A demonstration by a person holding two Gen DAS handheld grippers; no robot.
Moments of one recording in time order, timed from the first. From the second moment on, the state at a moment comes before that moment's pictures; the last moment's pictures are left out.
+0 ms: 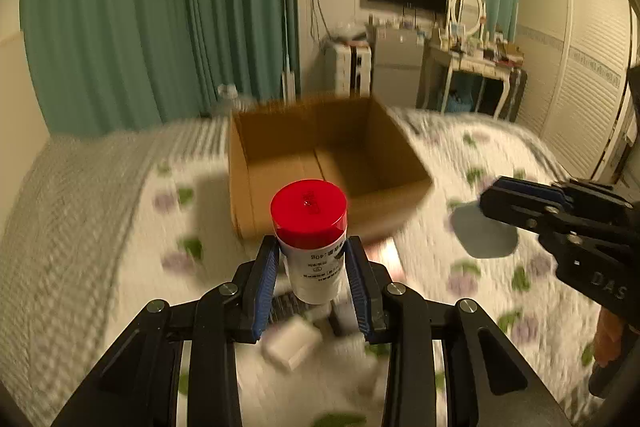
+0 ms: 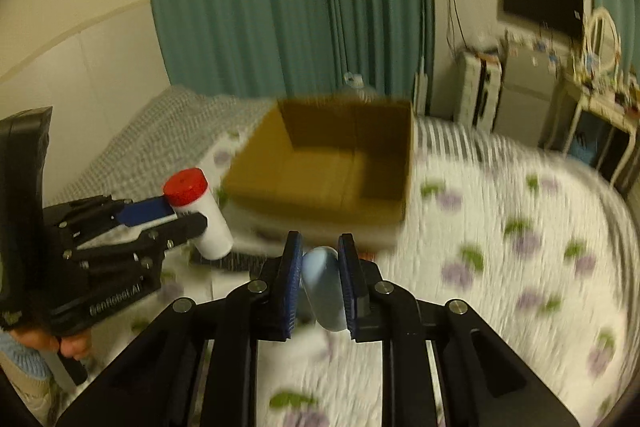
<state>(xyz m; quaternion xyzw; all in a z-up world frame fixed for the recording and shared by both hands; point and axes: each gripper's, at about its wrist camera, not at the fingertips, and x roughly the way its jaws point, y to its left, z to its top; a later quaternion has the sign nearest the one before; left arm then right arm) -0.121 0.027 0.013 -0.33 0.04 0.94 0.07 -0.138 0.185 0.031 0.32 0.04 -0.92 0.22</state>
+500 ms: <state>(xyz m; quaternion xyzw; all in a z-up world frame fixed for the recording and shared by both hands) -0.276 0.035 -0.024 -0.38 0.07 0.92 0.06 -0.306 0.164 -0.020 0.38 0.01 -0.90 0.22</state>
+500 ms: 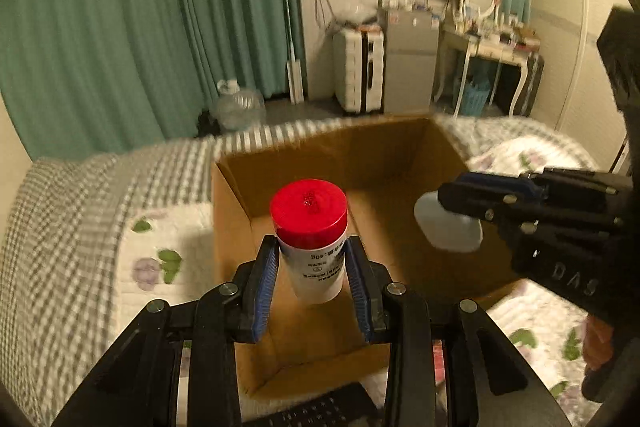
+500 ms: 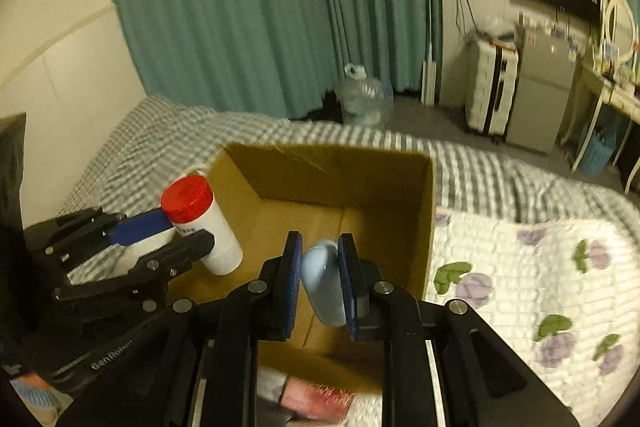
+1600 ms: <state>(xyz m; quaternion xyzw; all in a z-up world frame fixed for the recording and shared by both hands) -0.085 -0.001 0.009 -0.32 0.07 0.95 0.01 -0.105 0.186 0.025 0.37 0.04 -0.92 0.12</state>
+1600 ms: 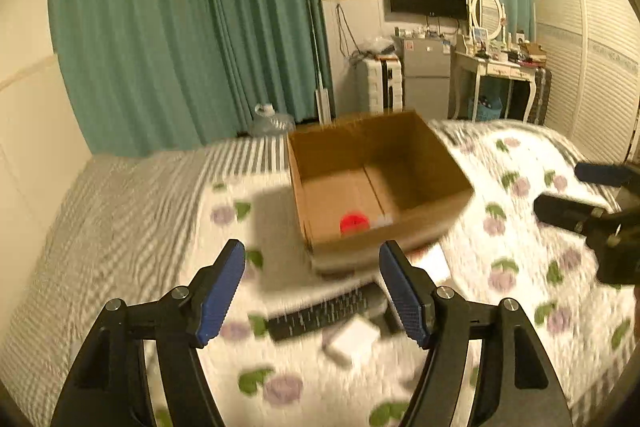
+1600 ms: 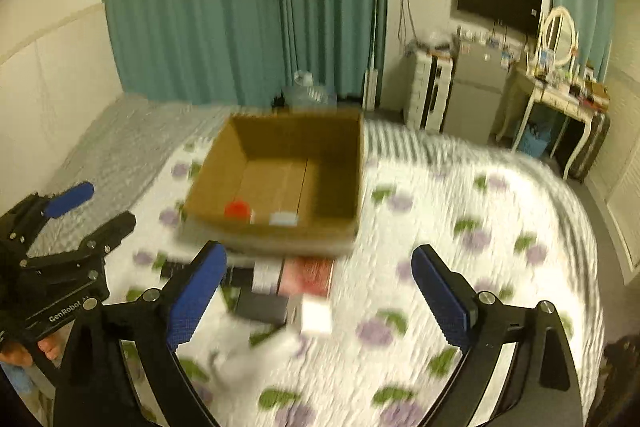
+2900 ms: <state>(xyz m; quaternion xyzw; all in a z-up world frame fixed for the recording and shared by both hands) -0.127 0.013 -0.139 -0.48 0.09 0.87 0.07 -0.124 0.159 -0.068 0.43 0.04 -0.88 0.20</state>
